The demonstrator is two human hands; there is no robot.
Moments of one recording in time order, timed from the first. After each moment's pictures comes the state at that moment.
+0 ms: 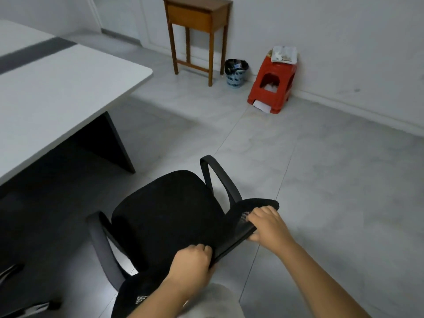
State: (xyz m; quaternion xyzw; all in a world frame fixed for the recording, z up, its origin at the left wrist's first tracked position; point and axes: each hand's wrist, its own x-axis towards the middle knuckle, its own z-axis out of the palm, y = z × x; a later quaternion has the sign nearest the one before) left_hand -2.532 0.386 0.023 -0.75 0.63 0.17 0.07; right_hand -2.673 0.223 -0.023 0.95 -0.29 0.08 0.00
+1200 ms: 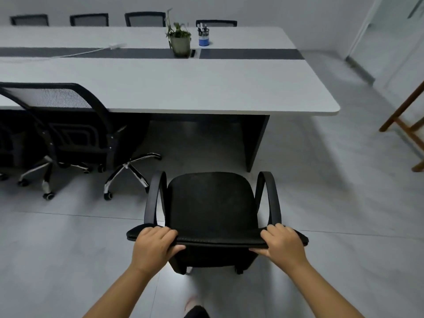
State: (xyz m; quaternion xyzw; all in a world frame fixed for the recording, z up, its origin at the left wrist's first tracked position) left_hand -2.550 0.401 -0.015 -0.96 0.16 -0.24 -0.03; right_hand -2.512 0.089 -0.029 0.94 0.26 0.22 -0.02
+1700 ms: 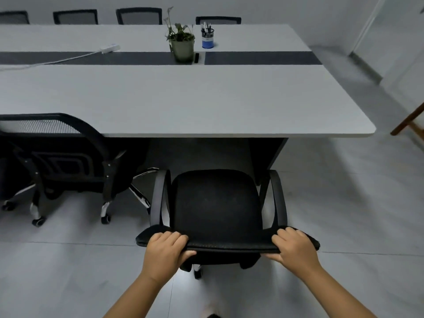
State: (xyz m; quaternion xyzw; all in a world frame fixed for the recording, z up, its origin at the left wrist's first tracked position) left_hand -2.380 0.475 -0.017 -0.95 0.17 -0.24 -0.04; right_hand -2.348 0.161 -0.029 0.94 0.26 0.22 0.00
